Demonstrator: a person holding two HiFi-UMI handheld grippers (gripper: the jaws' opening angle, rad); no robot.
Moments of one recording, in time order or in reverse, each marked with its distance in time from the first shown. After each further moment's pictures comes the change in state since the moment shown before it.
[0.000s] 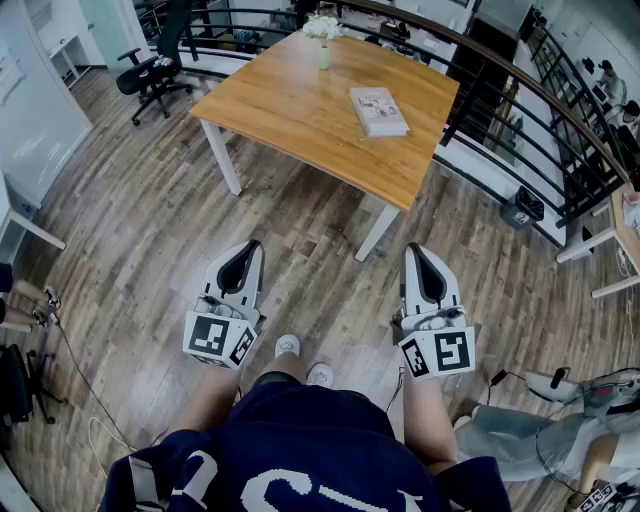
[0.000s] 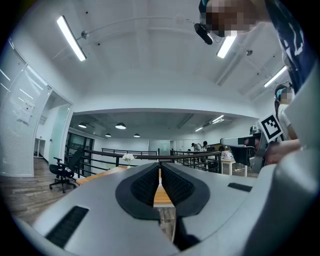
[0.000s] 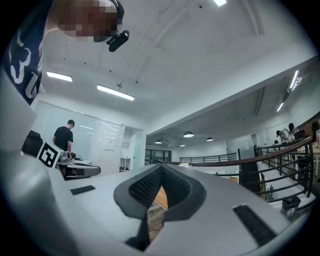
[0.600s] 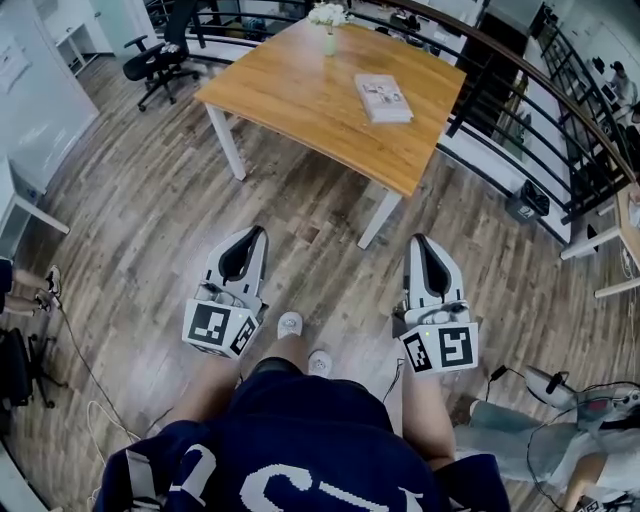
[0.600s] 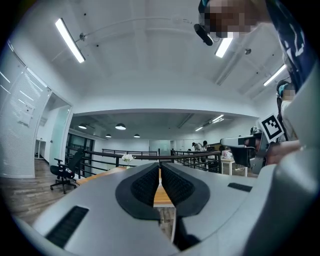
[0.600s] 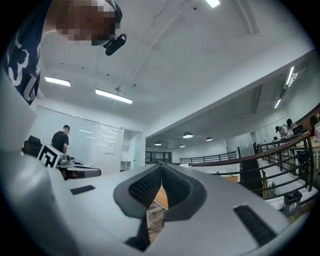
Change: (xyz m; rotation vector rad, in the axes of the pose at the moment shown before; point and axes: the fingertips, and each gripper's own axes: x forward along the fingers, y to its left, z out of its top) left arm -0.004 -0.022 0.008 0.010 -0.010 -0.002; right arm -0.019 -0.007 0.007 0.038 -0.028 -0.005
